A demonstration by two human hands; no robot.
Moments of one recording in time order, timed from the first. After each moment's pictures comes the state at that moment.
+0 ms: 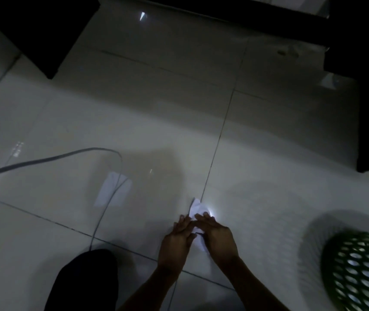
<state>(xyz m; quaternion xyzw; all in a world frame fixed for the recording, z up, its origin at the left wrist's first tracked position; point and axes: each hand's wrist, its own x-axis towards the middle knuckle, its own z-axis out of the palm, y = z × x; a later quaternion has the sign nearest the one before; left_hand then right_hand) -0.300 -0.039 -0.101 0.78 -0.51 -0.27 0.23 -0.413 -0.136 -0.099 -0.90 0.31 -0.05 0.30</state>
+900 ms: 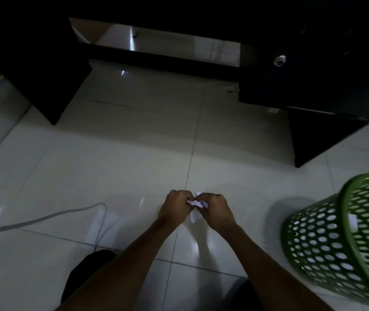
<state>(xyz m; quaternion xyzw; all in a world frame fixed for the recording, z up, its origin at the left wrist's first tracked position) -0.280 -0.116 0.048 0.75 -0.53 -0.31 0.25 -0.416 -0.172 0.048 -0.83 0.42 -0.09 0.35</state>
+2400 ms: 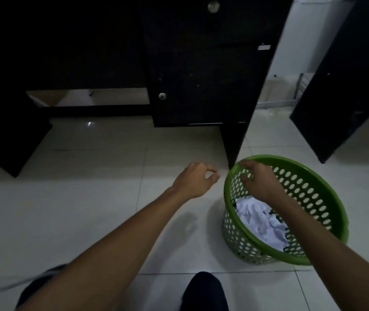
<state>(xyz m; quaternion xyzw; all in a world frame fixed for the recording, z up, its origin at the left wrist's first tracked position) -0.505 -0.194 0.241 0.64 -0.68 -0.28 0.21 -0.703 -0.231 0.247 -0.78 0.58 -0.15 0.18</state>
